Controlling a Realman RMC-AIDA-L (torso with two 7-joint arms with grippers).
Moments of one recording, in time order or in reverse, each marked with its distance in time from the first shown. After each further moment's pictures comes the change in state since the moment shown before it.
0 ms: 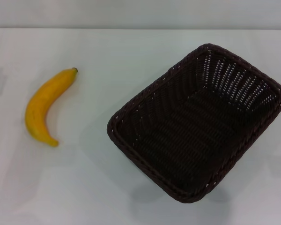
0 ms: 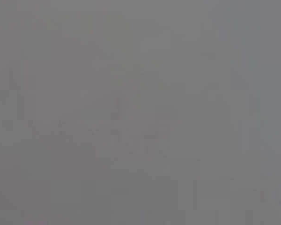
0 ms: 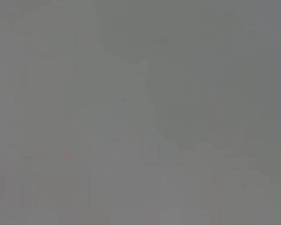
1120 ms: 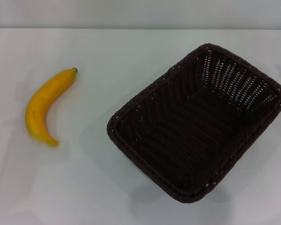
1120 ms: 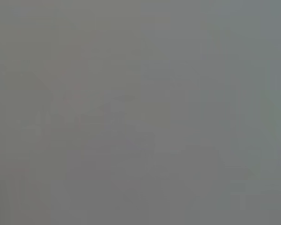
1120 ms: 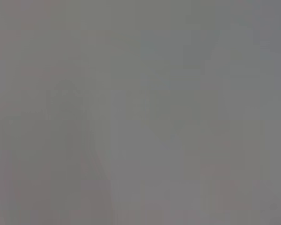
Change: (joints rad) left arm 0.009 0.005 -0.022 0.029 -0.019 0.067 -0.002; right arm -0.020 -0.026 -0.512 -0.655 -0.194 -0.300 0.875
